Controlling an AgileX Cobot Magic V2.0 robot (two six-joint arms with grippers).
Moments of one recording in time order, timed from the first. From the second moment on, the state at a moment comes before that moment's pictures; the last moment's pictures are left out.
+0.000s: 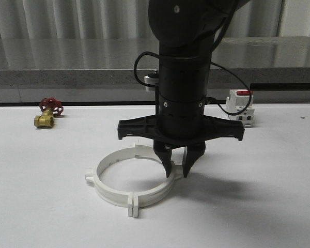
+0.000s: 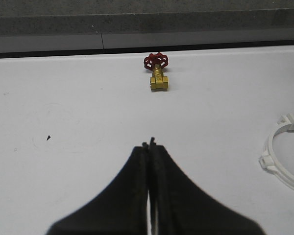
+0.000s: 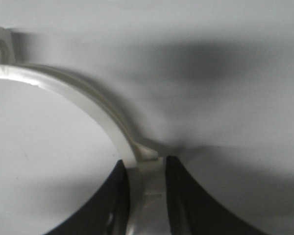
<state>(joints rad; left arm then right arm) -0.10 0.47 -0.48 -0.06 0.52 0.00 0.69 2.00 -1.36 -0.22 0.77 0.93</state>
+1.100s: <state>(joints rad) -0.10 0.47 -0.48 -0.06 0.52 0.00 0.70 2.00 -1.39 -0.22 0.77 0.93</state>
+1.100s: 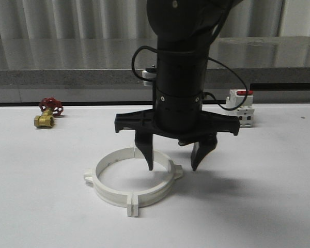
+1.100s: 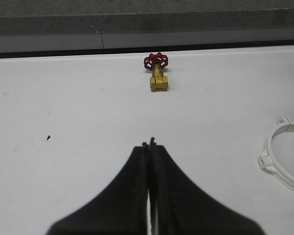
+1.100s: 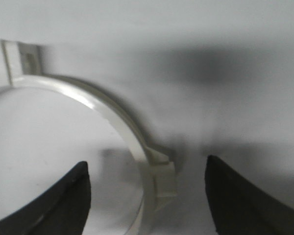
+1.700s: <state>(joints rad) -0.10 0.47 -0.48 -0.06 0.52 0.00 0.58 1.81 -1.51 -0.22 0.85 0.58</state>
